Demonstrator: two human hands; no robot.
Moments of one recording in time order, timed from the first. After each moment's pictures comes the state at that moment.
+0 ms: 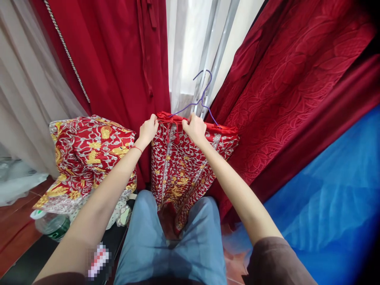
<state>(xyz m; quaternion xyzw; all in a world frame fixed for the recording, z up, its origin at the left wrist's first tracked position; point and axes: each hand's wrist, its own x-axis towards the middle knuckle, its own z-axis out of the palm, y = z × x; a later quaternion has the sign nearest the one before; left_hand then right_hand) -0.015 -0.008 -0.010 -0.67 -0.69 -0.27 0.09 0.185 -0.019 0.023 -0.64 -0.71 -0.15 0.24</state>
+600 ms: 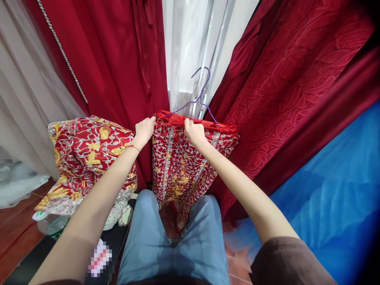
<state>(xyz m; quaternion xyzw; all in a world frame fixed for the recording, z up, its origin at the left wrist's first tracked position) -0.026 -0.008 -0.009 -0.68 -0.69 -0.19 0.14 0.196 -0.011 -0.001 -0.56 -0.78 -0.26 0.11</state>
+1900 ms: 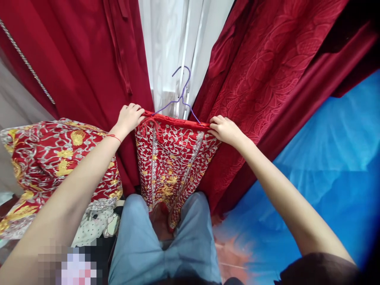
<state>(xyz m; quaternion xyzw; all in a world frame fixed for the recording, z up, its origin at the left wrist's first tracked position) -0.032 0.034 0.019 -0.79 -0.53 -0.24 0.20 0.372 -0.045 0.042 -0.45 -0.84 -0.31 0.05</state>
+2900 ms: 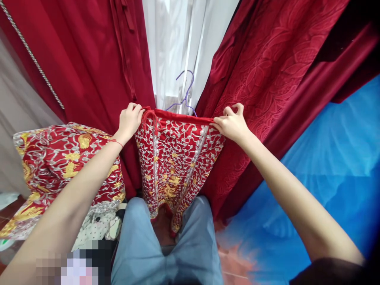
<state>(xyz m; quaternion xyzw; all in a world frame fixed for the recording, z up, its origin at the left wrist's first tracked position) -0.030 0.015 0.031 -0.71 -0.57 -0.37 0.19 0.366 -0.041 0.074 -0.46 -0.80 -0.37 0.11</state>
